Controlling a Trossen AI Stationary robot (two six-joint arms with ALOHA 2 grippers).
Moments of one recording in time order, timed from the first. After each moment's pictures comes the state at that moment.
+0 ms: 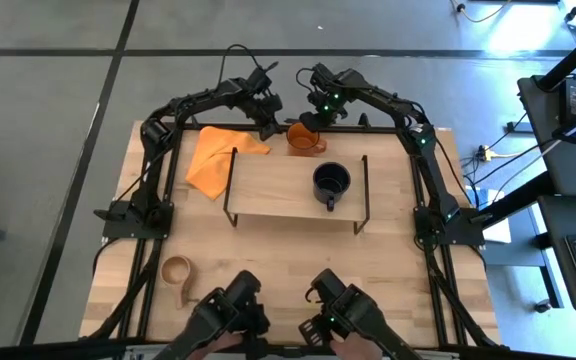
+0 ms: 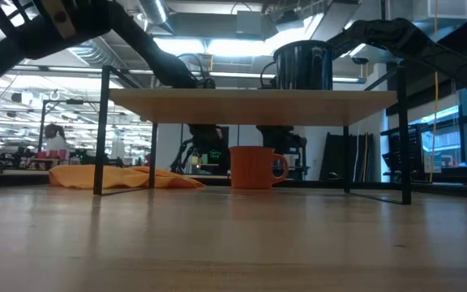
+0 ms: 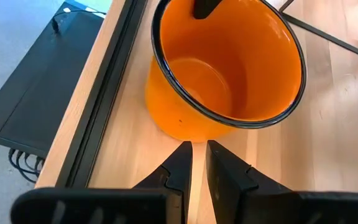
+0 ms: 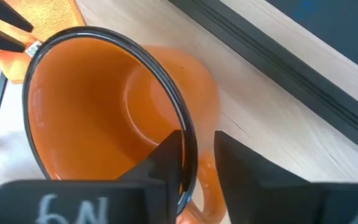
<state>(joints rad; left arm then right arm) 0.86 2.12 1.68 -0.66 0.59 0.42 -0.81 2.32 2.09 -1.11 -0.37 0.20</state>
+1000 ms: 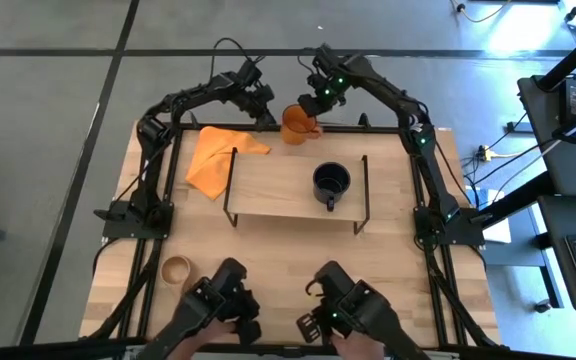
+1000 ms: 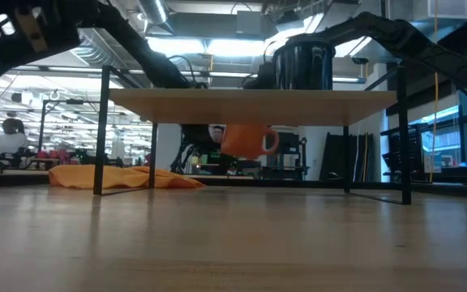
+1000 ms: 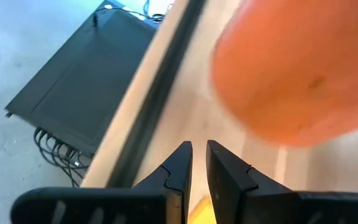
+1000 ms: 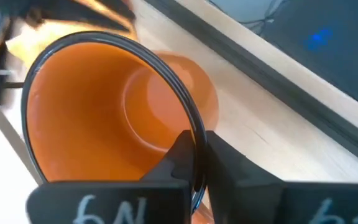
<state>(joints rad) 0.94 2.12 1.68 -0.63 0.58 0.35 -0.81 2.33 2.35 -1.25 -0.44 0.25</state>
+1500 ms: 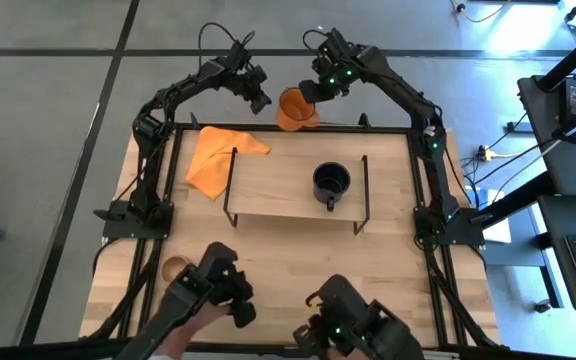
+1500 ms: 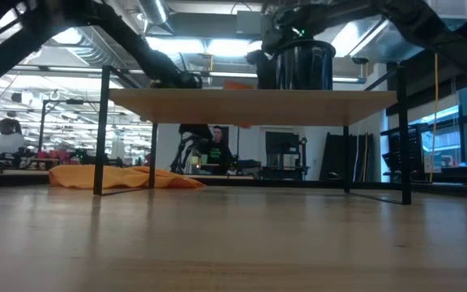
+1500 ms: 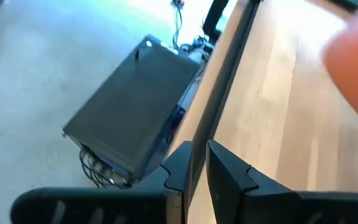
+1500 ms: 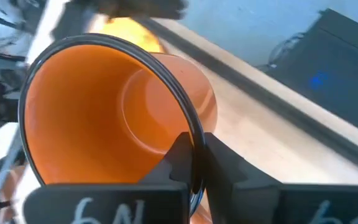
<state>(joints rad) 1.01 2.12 1.81 -0.64 0.56 0.35 -0.77 2.18 2.36 -1.17 -0.41 0.38</state>
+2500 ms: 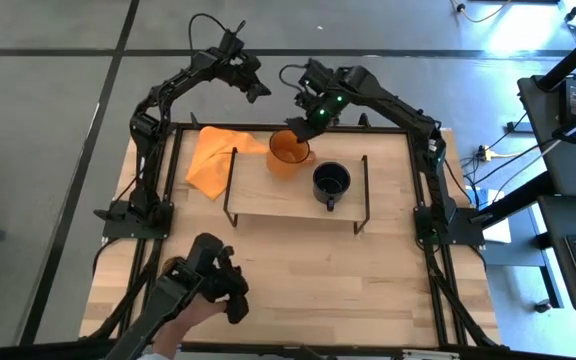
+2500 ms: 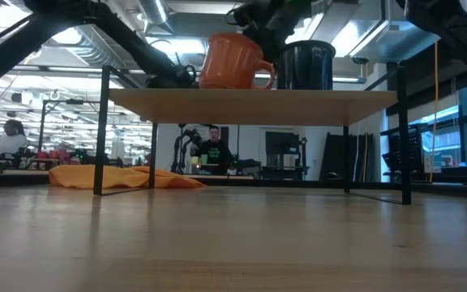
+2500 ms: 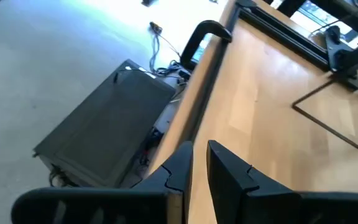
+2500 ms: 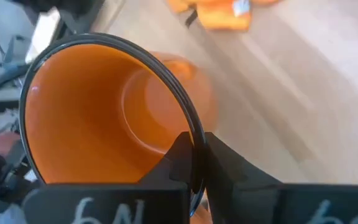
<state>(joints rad) 1.06 2.12 1.88 -0.68 0.73 0.29 -0.51 2.10 2.34 -1.38 -0.49 0.40</state>
